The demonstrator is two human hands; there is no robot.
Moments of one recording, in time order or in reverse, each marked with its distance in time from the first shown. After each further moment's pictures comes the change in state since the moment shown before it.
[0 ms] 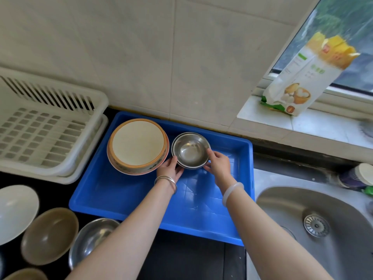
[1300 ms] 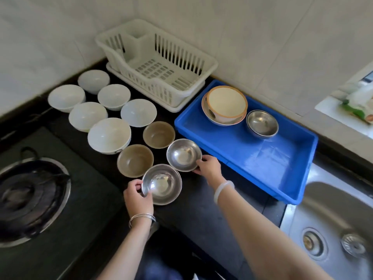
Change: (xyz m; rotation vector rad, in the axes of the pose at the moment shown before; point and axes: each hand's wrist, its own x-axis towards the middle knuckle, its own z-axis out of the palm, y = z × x) left_hand -0.240 -0.067 -0.298 0.573 0.840 0.465; right_hand -0.221 0.121 0.101 -0.516 -0.475 -0.052
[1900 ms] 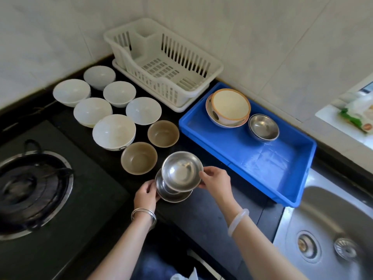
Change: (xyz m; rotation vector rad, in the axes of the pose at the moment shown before) left_hand 0.010 -0.012 0.010 -0.454 -0.267 -0.308; right_hand -0.076 0.002 -0.011 -0.026 0.019 -0.179
